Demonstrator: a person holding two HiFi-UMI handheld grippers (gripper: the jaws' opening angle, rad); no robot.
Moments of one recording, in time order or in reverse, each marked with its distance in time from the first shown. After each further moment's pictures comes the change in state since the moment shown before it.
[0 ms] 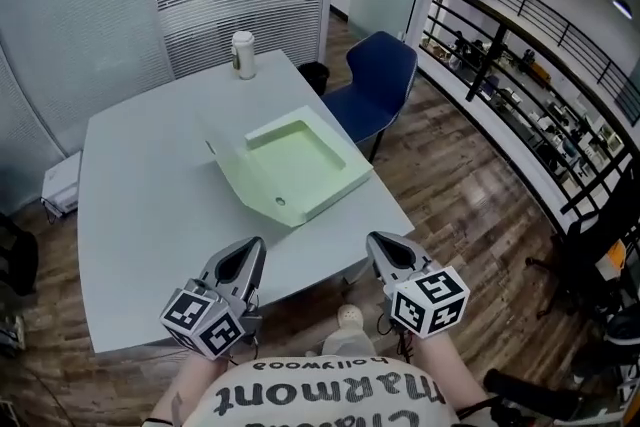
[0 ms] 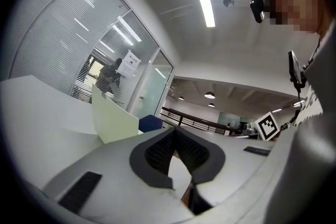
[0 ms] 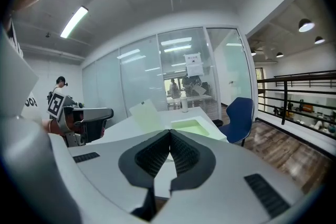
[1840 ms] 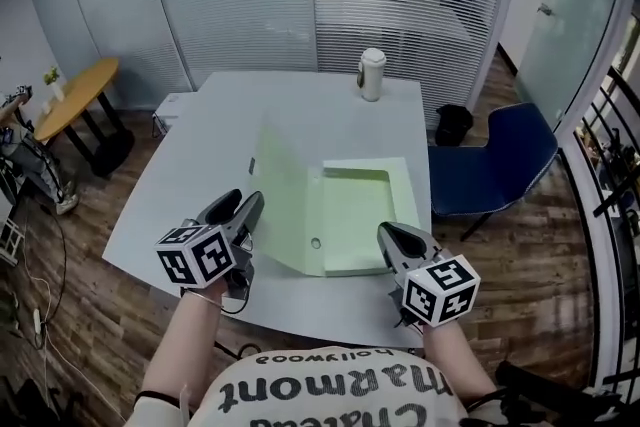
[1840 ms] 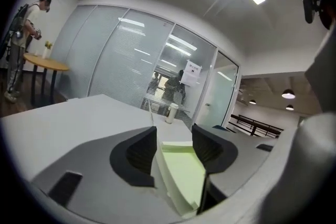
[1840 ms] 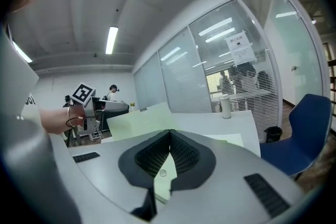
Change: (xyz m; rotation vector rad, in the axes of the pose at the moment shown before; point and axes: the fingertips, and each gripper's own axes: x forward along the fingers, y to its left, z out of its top) left arm 0.056 0.148 0.034 -0.089 -0.066 0.793; right arm 0.208 -0.068 0.047 -0.110 0.045 0.631
